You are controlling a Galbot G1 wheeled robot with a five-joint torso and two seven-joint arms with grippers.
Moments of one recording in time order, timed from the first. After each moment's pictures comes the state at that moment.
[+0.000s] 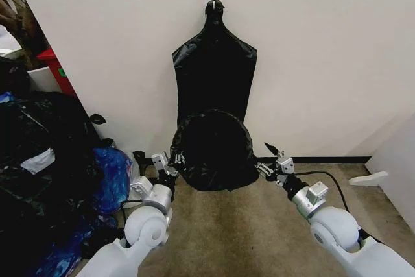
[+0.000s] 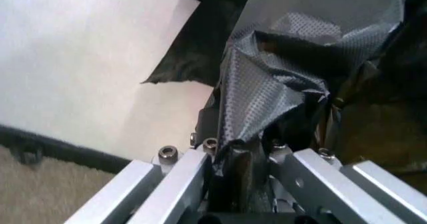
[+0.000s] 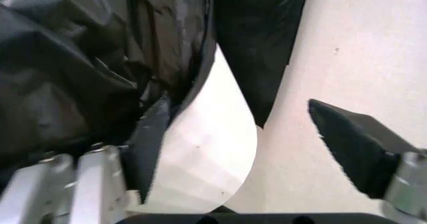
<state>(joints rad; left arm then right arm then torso) 1.15 -1.09 -0.06 -1.97 -0.97 -0.08 -0.38 -1.28 0.84 0.26 1.94 0.47 0.13 -0.04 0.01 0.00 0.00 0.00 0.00</state>
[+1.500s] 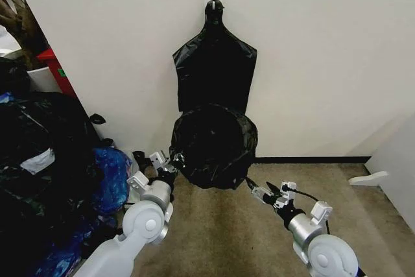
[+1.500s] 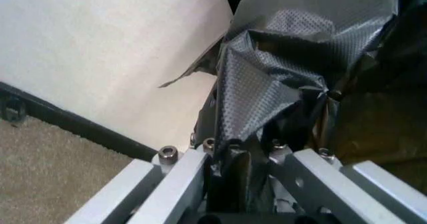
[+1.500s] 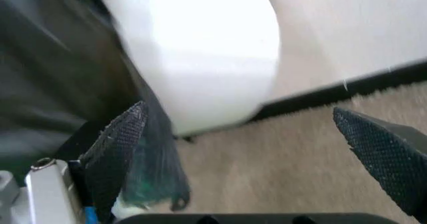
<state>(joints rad) 1.13 -1.08 -0.08 -1.99 -1.17 -0.04 -0.42 -1.51 1.02 0.39 2.08 1.01 -0.13 0.05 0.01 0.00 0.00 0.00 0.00</state>
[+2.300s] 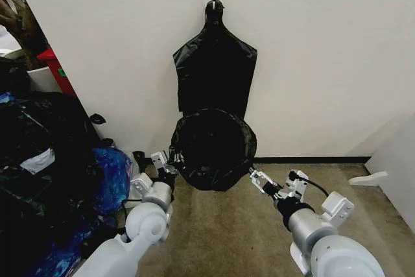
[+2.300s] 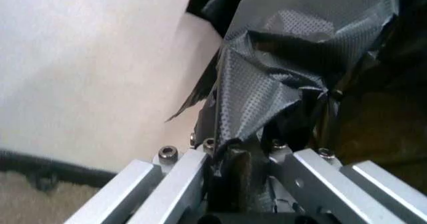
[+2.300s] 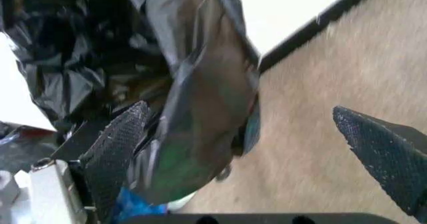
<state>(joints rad) 1.12 -1.07 -0.03 -1.94 -0.88 -0.13 -0.39 -1.46 1.09 0.28 2.51 1.34 -0.26 0.86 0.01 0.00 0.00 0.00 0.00</state>
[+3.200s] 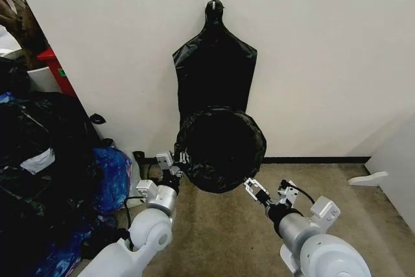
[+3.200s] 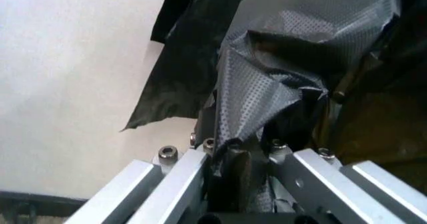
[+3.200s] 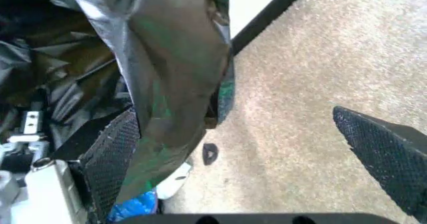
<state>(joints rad) 1.13 -1.07 0.00 -1.96 -0.77 -0.18 -0.37 -1.47 1.14 0.24 2.46 1.37 -0.25 0.93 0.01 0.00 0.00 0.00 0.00</state>
